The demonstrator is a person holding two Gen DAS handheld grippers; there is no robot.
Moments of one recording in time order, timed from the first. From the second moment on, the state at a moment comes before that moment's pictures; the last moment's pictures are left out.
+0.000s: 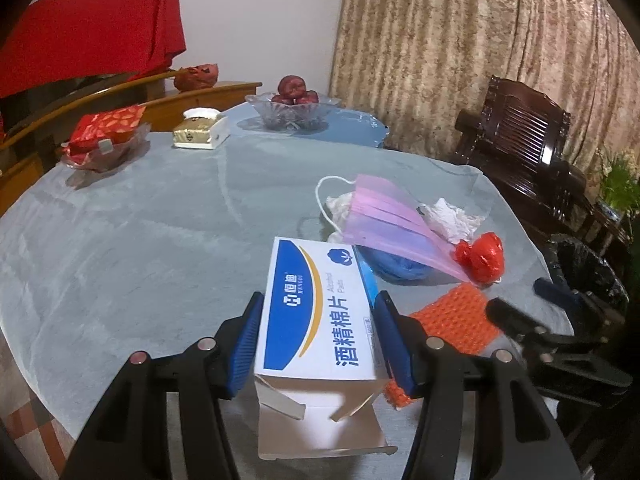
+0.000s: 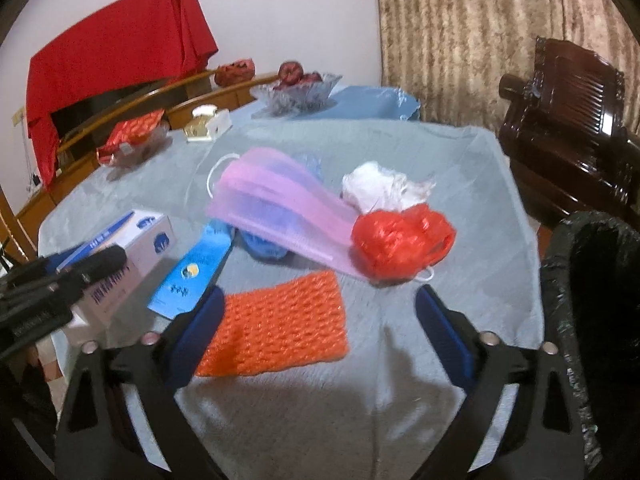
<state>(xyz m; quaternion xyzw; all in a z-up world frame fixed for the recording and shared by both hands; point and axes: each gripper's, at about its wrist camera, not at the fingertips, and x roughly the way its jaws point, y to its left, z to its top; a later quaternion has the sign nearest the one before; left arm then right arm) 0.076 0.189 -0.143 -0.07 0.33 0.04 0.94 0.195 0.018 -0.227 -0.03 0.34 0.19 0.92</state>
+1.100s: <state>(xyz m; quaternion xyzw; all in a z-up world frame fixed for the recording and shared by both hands) 0.077 0.172 -0.130 -0.08 0.31 0.01 0.95 0.189 -0.008 -0.183 -0.03 0.33 0.21 0.92</state>
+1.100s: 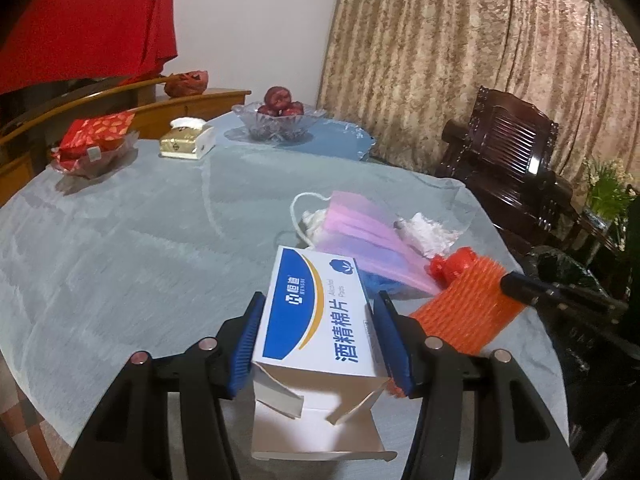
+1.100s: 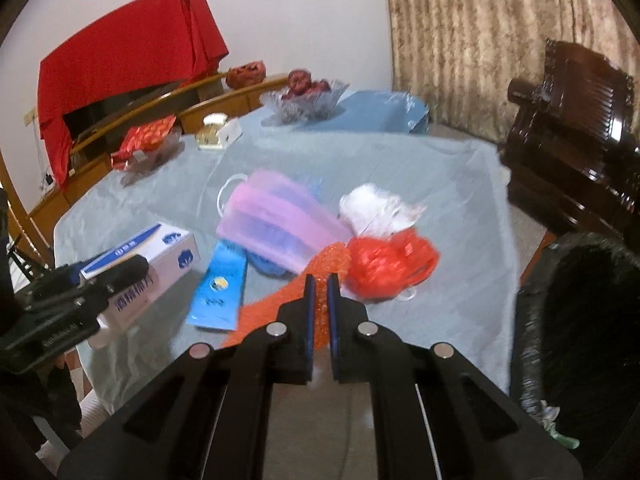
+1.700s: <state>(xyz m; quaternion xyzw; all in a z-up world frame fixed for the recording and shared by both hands) 0.095 0.090 -0.086 -0.05 0.27 -0.07 0.96 0.170 -0.100 -0.116 0.00 0.26 0.14 0.96</state>
